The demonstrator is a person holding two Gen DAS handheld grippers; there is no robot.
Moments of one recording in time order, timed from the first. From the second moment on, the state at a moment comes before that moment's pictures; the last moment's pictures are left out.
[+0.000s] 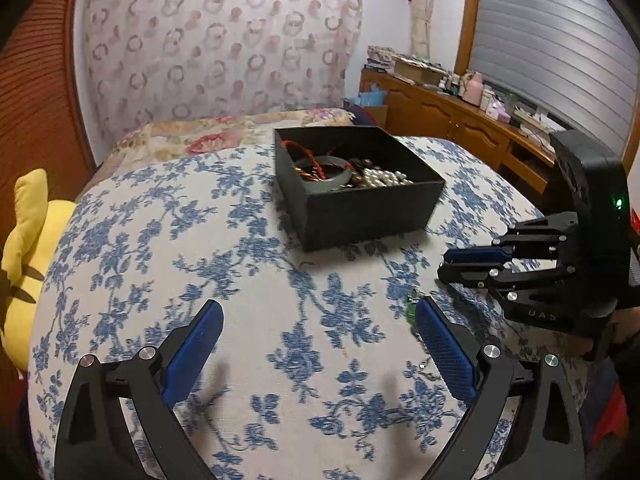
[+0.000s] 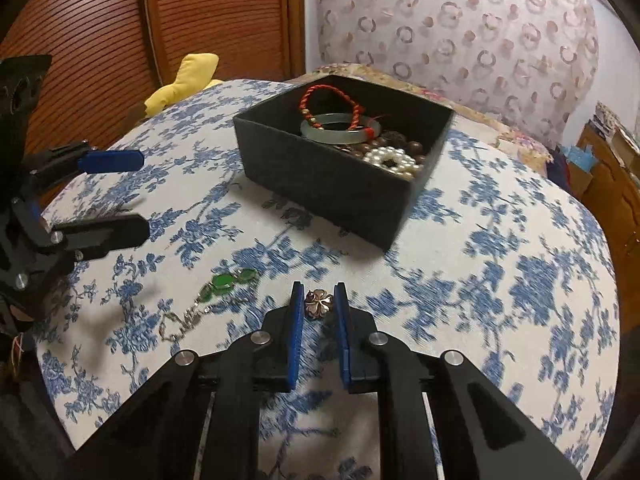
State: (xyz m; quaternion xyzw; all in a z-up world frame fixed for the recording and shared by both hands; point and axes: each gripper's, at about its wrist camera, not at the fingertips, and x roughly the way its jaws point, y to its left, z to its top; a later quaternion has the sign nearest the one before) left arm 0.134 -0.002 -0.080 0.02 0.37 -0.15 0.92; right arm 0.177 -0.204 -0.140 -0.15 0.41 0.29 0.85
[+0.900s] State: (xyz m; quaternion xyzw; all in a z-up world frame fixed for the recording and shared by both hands) left arm 0.154 -0.065 -0.102 0.08 0.42 -0.21 0.88; right arm 0.162 -0.239 -0.126 -0.10 0.39 0.29 0.87
